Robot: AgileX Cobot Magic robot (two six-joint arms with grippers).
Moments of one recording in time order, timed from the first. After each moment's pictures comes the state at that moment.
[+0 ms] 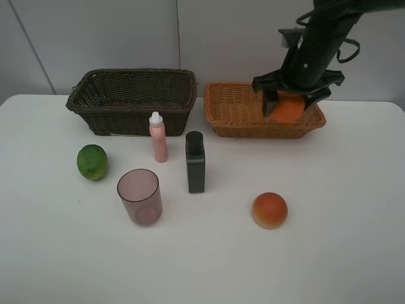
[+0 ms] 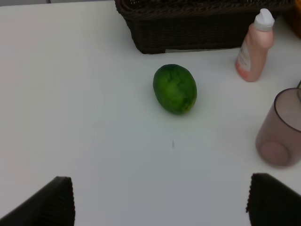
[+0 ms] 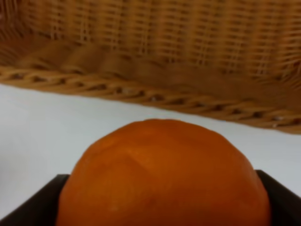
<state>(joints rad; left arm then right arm) -0.06 -0.01 -0.50 0.01 1.06 -0.03 0.33 1.91 -1.53 -0.15 1.01 0.24</state>
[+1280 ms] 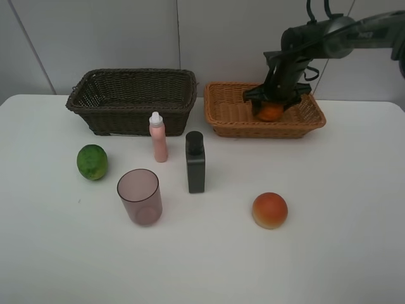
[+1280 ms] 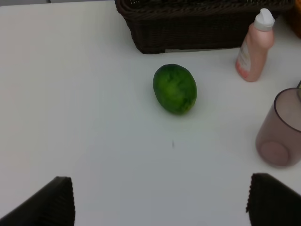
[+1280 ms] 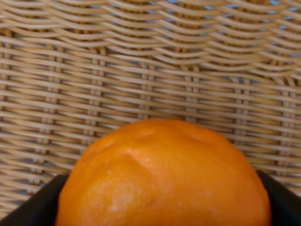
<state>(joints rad) -0.06 -0.01 -0.50 0.01 1.06 -0.03 0.25 2.34 -1.87 -0.22 0.78 0.22</state>
